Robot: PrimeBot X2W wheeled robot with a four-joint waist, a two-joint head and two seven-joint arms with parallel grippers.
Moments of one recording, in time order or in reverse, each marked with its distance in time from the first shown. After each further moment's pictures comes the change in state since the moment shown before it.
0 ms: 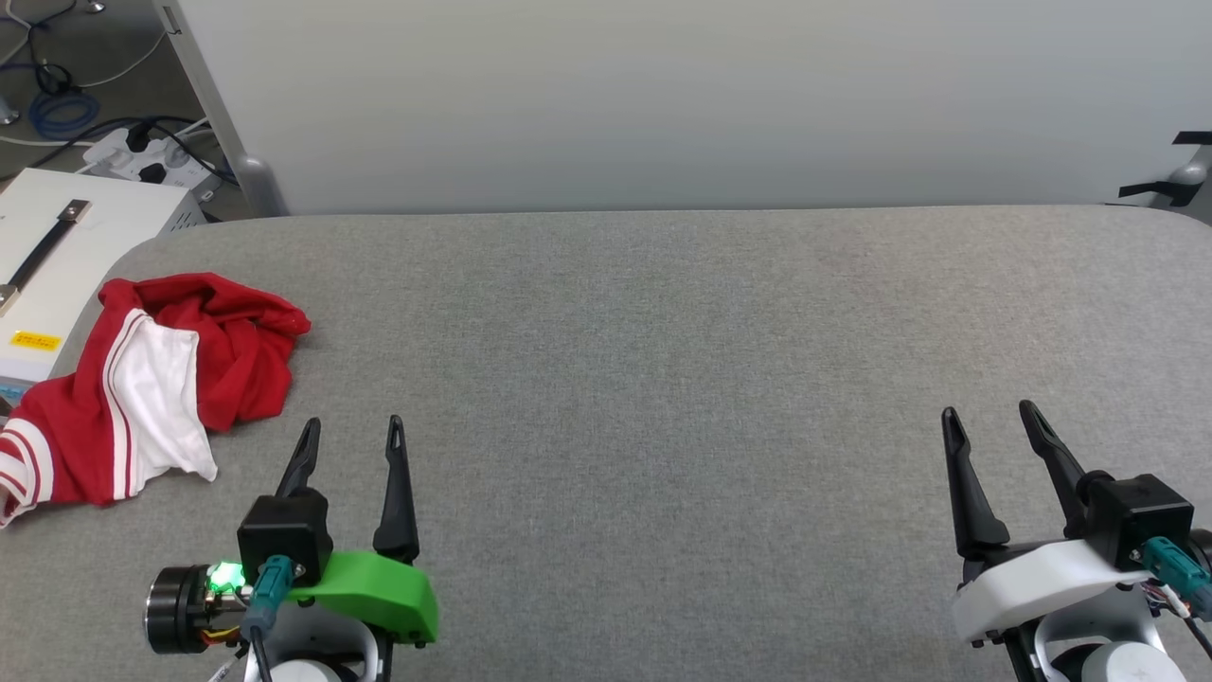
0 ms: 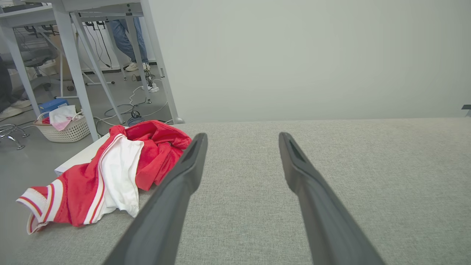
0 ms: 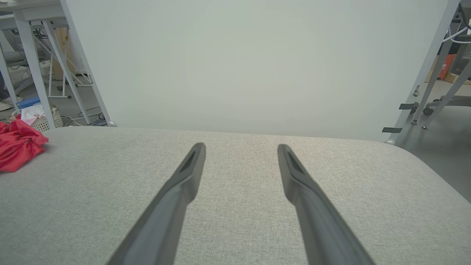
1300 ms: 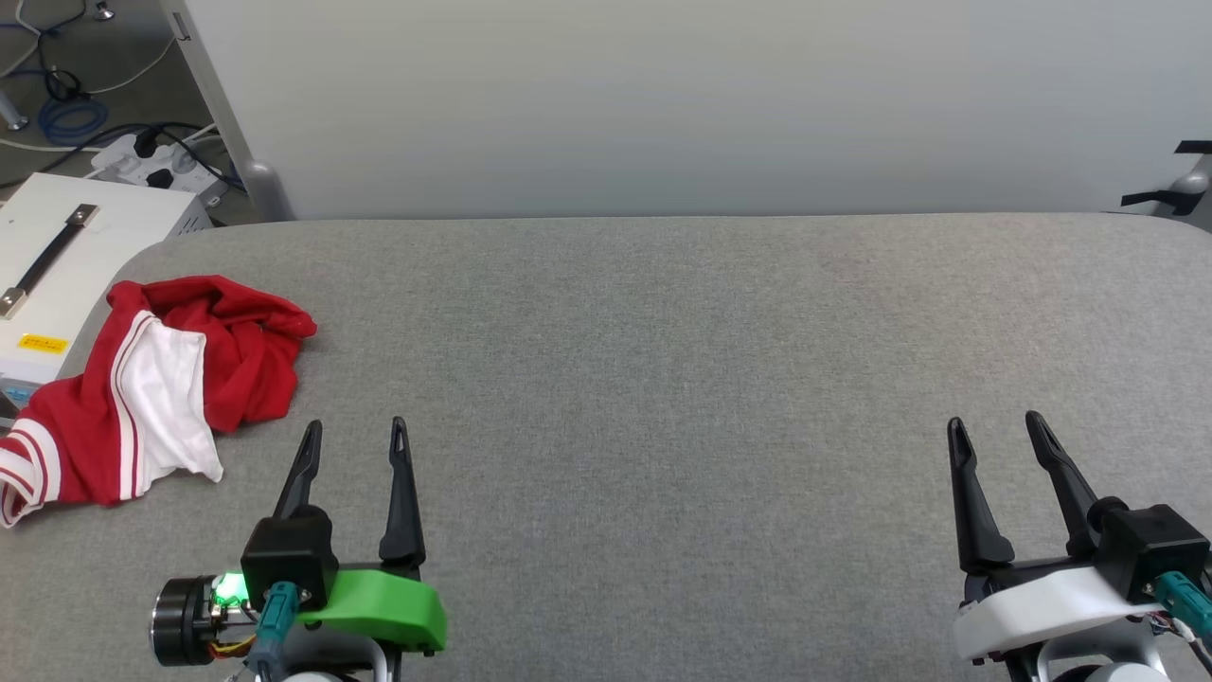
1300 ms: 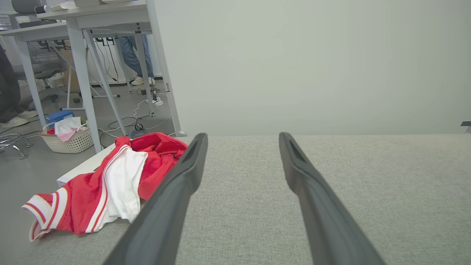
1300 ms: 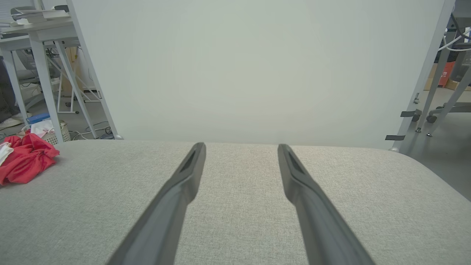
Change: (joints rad) left arm 0.020 0.000 -0.024 -0.006 -0.007 0.034 -0.083; right arm 0.039 0.000 0.008 -0.013 0.026 0.000 -0.081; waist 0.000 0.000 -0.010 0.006
